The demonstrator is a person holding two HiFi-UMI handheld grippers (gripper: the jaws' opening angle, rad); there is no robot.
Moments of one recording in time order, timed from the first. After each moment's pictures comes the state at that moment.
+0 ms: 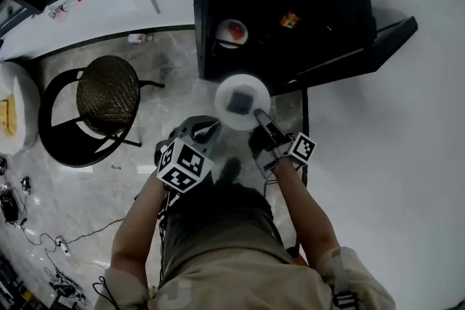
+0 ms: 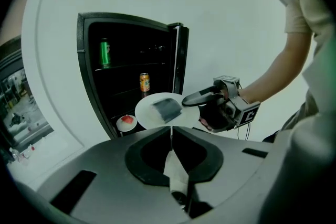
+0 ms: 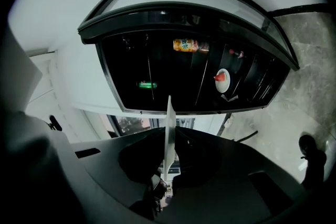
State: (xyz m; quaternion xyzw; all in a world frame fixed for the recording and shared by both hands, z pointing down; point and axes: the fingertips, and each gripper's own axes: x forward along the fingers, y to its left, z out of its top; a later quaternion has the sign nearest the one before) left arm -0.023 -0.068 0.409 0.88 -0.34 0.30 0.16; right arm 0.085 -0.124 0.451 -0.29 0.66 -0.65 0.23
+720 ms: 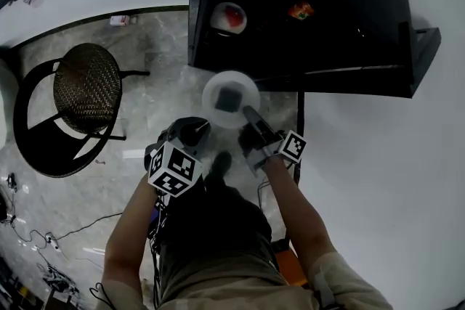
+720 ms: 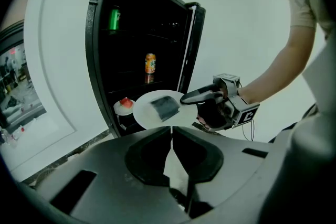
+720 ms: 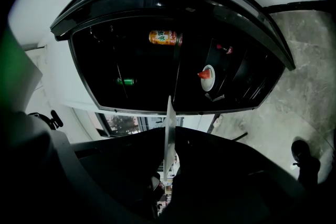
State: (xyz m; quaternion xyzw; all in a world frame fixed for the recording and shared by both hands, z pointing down) left arm -0.030 -0.085 0.495 0.87 -0.33 0.30 0.21; right arm 0.074 -0.143 0.533 -0.31 0.65 -0.67 0.19
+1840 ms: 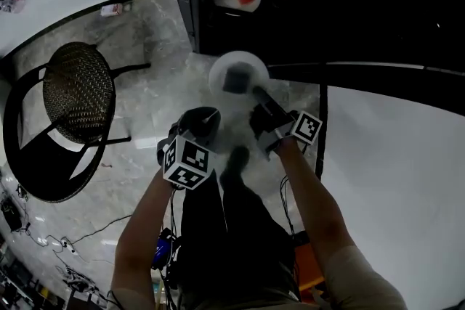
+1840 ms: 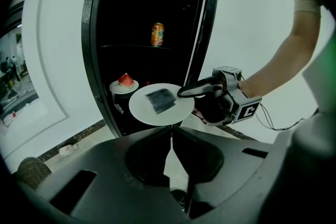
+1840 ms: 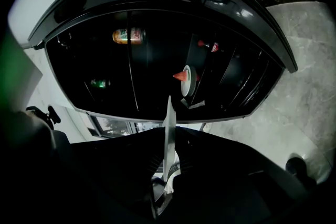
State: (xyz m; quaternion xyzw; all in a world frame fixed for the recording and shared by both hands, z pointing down) left arm -0.027 -0.111 0.629 0.85 -0.34 0.32 0.22; right arm 0.072 -0.183 0.655 -0.32 0.65 -0.67 0.17
